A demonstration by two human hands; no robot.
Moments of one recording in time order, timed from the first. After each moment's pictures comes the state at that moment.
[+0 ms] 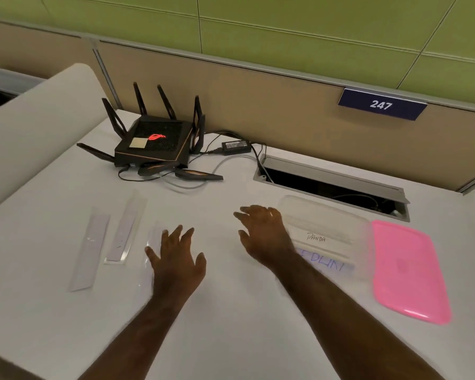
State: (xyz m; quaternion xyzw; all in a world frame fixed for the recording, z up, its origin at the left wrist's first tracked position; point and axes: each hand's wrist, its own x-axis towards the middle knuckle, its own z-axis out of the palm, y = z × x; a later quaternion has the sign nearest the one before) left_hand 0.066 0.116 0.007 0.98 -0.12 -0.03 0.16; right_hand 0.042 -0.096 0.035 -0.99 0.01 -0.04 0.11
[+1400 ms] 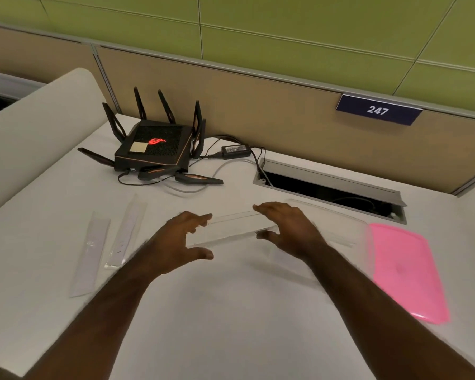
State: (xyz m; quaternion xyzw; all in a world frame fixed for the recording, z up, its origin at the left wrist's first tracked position) left_hand 0.121 0.132 0.073 0.88 -0.29 -0.18 0.32; right_hand 0.034 -0.156 0.050 -0.99 -0.02 -0.05 0.16
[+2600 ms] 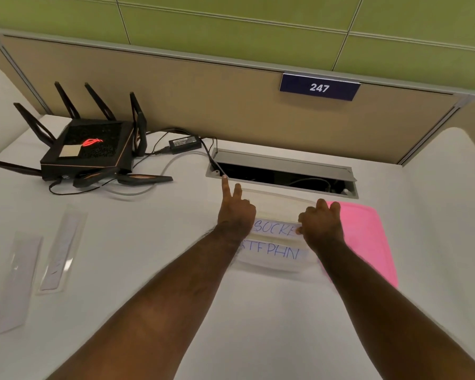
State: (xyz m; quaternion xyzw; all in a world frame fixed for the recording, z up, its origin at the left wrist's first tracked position) left_hand 0.081 -0.126 0.039 0.87 -0.45 -0.02 -0.18; right_hand -0.047 -0.287 0.017 -0.96 0.23 0.10 -0.14
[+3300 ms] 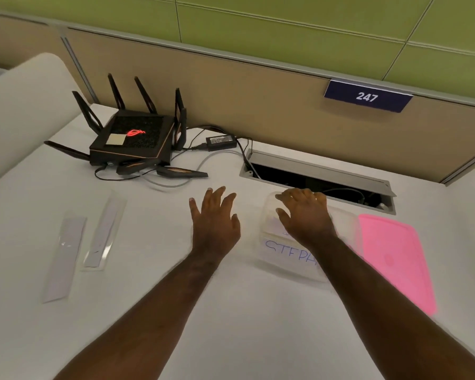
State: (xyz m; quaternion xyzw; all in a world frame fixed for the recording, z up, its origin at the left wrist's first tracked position) left_hand 0.104 -0.004 0.023 0.95 -0.25 0.06 0.16; right_hand 0.028 -0.206 0.043 -0.99 0.11 -0.08 0.01
